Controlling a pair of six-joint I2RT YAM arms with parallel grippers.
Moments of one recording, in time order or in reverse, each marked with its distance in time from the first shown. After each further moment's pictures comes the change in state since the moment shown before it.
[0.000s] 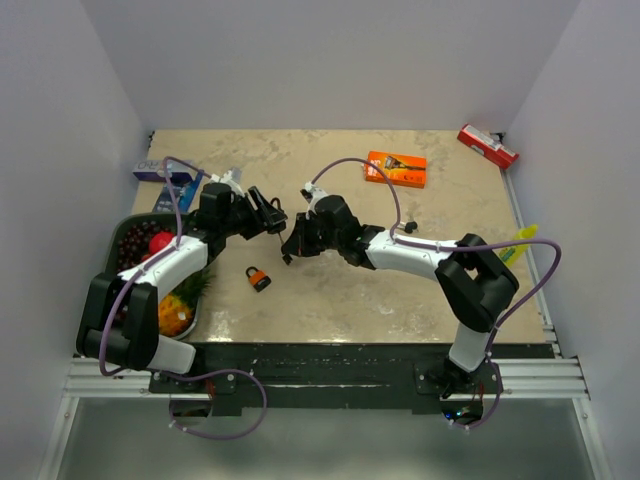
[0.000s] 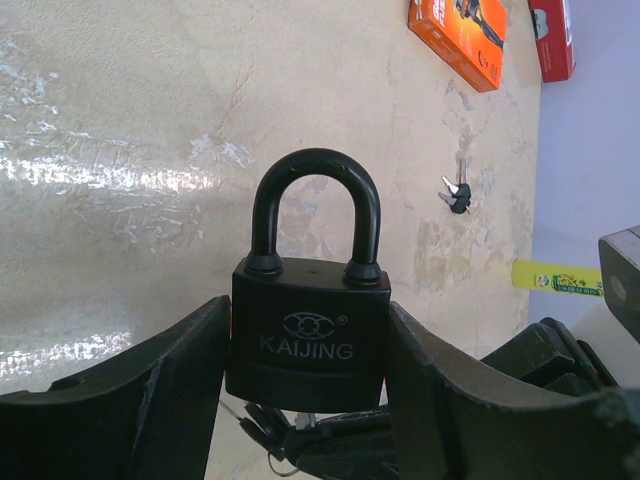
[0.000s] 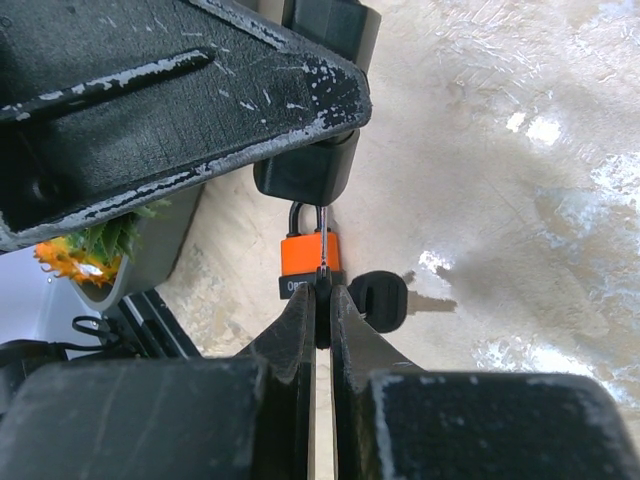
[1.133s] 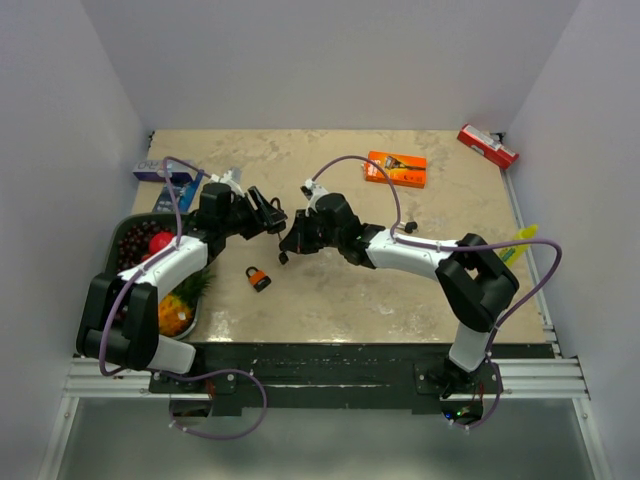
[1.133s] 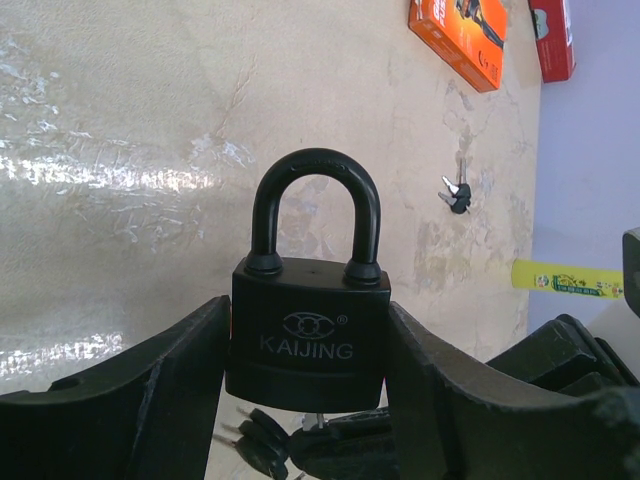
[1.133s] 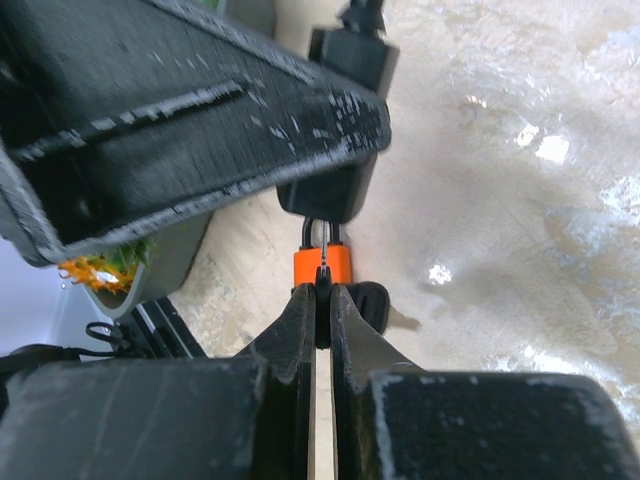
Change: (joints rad) left arm 0.000 0.000 0.000 0.001 0.000 0.000; right arm -0.004 0.000 0.002 0.031 -0.009 0.008
